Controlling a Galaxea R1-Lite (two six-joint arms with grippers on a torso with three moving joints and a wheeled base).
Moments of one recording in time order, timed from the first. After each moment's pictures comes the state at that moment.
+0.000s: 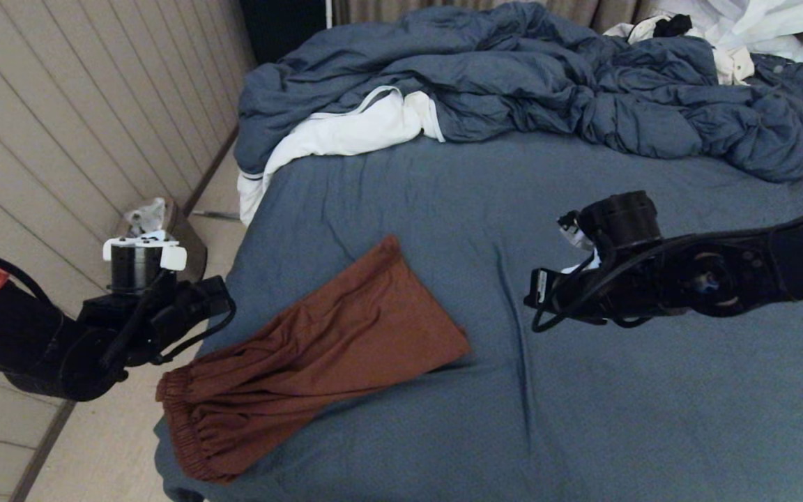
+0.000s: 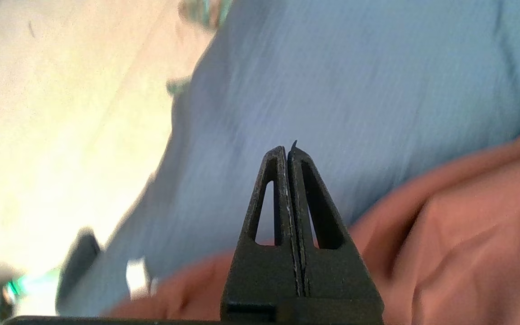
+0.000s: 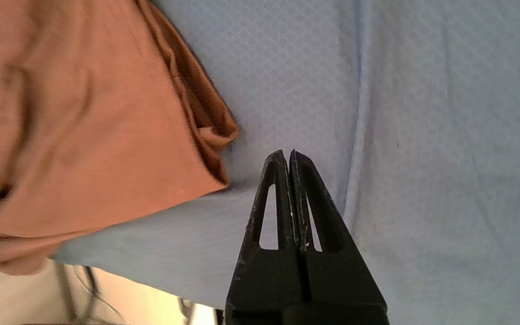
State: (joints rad) left arm -0.19 1.92 -0.77 -0.76 0.24 -0.41; right arm 0.27 1.87 -1.20 0.01 0.06 0.40
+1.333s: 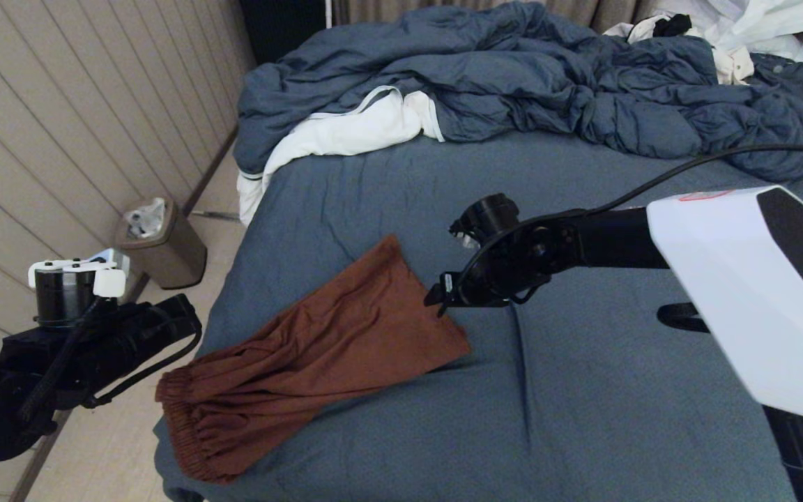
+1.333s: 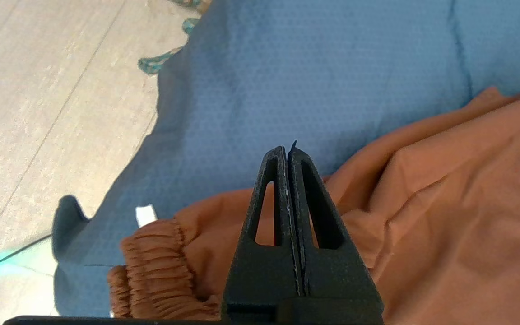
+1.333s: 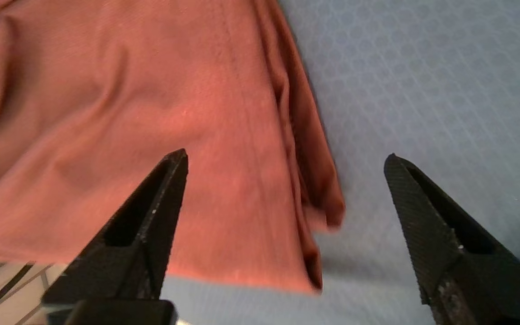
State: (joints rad) left arm -0.14 1.76 -0.55 -0.83 0.10 -0.47; right arm 0.43 2.30 -1.88 0.39 0.07 0.28
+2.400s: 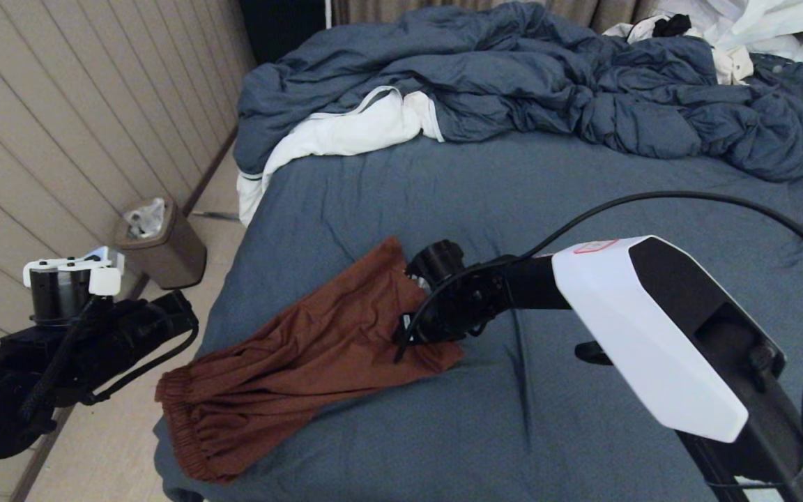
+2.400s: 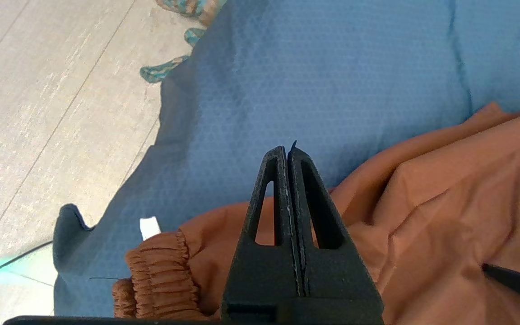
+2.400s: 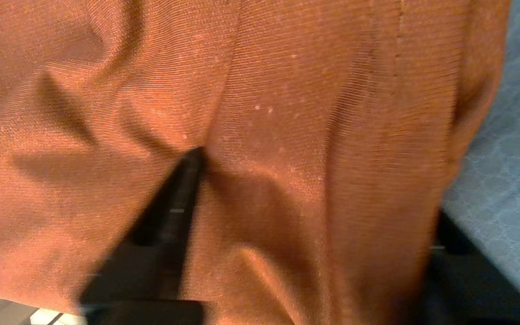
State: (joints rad) left arm -0.11 1.78 -0.55 -0.86 0.09 -0.48; right arm 0.54 2.48 -1.95 0.35 0.06 0.28
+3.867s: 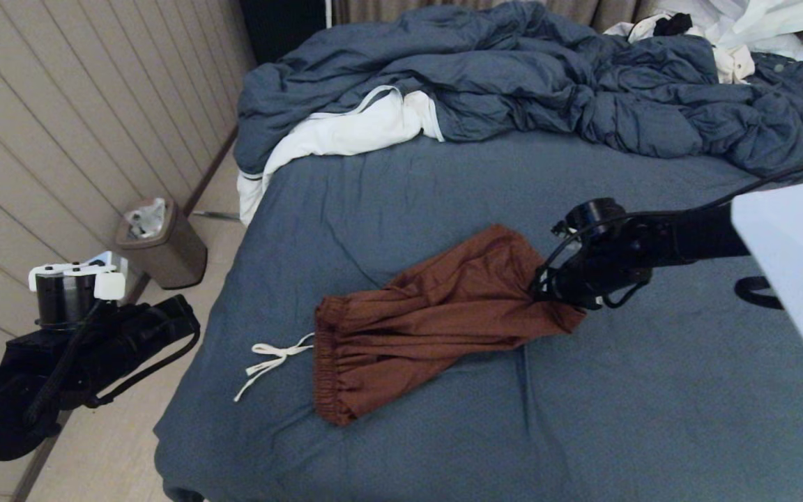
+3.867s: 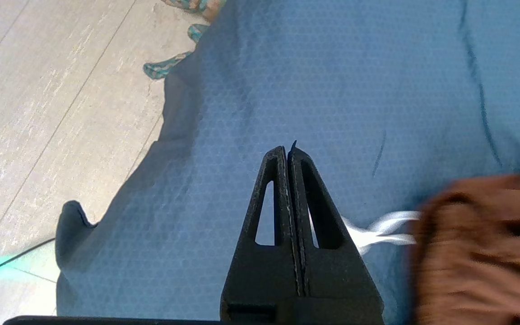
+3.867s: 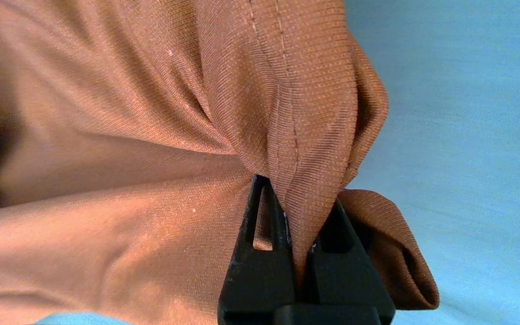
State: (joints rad) left arm -0.11 1.80 -0.54 -0.89 0.09 -0.47; right arm 0.06 2.24 -1.70 0.32 0.14 0.27
